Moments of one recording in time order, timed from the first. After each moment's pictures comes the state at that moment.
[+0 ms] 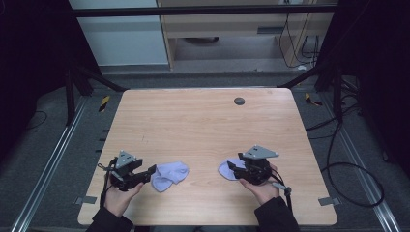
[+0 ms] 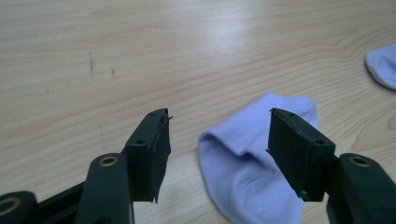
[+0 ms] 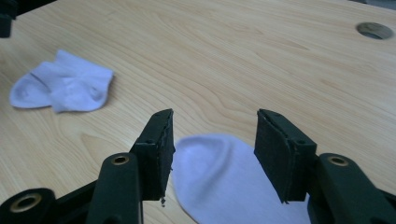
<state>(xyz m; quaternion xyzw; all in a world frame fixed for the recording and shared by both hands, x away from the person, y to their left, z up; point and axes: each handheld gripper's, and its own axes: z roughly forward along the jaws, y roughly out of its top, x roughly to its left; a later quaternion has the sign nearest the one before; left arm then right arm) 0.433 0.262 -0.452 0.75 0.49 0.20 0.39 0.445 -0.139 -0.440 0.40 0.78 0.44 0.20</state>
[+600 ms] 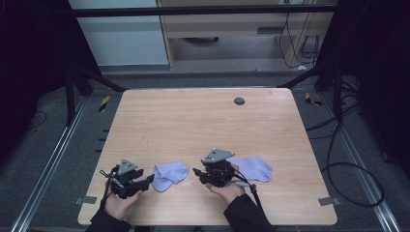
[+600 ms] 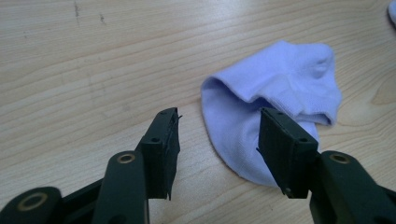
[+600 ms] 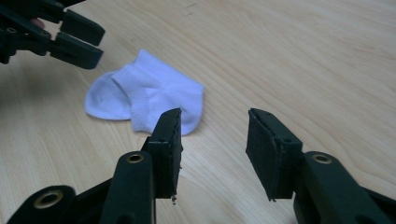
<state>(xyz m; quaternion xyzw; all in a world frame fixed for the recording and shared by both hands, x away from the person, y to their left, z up) 0.426 0.263 -0.476 0.77 0.49 0.18 0.36 0.450 -0.041 -0.452 0.31 0.83 0.43 0.14</state>
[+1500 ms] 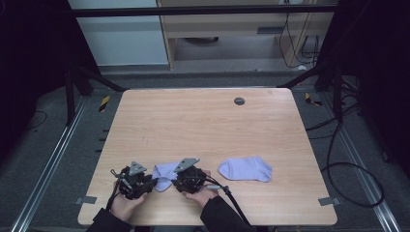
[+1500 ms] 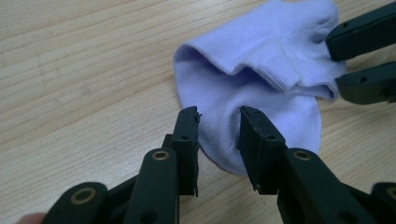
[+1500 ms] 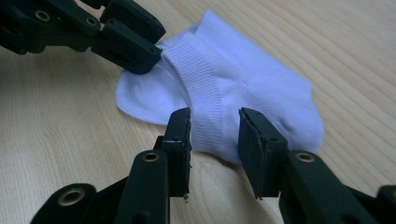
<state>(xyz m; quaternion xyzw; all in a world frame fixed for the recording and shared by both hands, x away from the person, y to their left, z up) 0.431 0.248 -0.491 0.80 0.48 0.16 0.32 0.456 0.035 -0.496 0.27 0.88 0.39 0.10</state>
